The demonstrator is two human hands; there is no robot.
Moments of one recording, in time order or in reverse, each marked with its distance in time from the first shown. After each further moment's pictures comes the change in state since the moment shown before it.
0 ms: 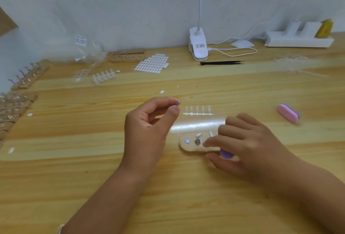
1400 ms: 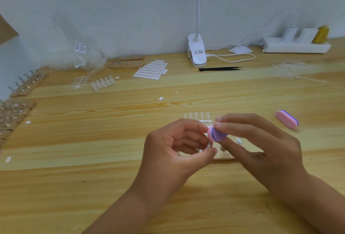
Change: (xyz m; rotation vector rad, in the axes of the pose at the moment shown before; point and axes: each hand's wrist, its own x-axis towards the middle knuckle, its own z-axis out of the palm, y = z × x) left_hand -0.024 0.017 0.018 0.105 -0.300 0.014; right_hand 0.003 -0.007 -0.005 0.274 0.428 0.207
